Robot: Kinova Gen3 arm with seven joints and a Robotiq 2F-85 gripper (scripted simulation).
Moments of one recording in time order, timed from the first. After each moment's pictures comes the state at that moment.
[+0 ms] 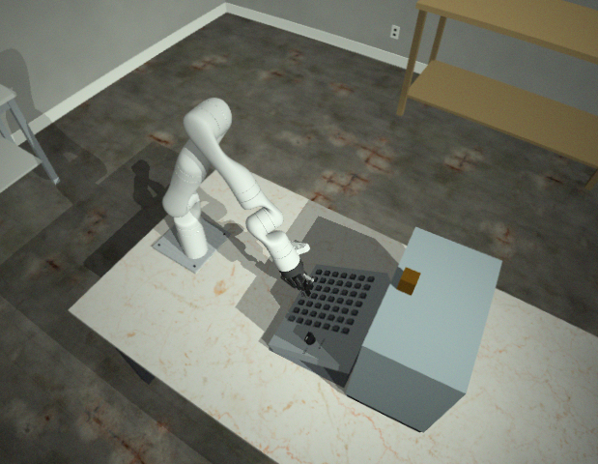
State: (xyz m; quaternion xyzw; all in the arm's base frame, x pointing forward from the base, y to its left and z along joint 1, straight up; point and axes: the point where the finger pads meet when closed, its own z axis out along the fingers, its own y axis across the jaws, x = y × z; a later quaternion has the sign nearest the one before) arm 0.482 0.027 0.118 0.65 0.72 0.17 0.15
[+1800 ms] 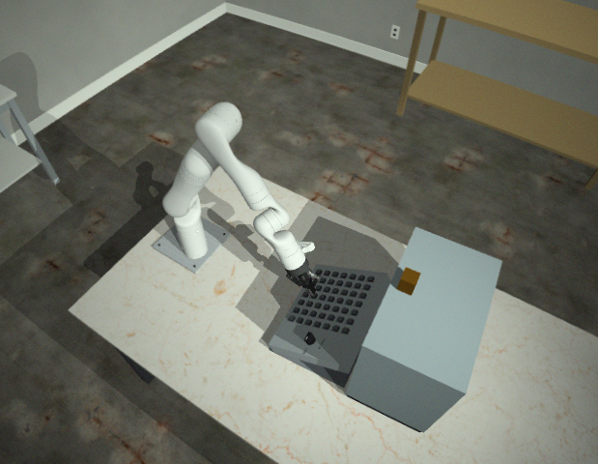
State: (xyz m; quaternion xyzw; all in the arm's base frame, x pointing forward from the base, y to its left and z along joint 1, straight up) arm 0.484 0.055 0.095 0.65 0.73 0.17 0.15
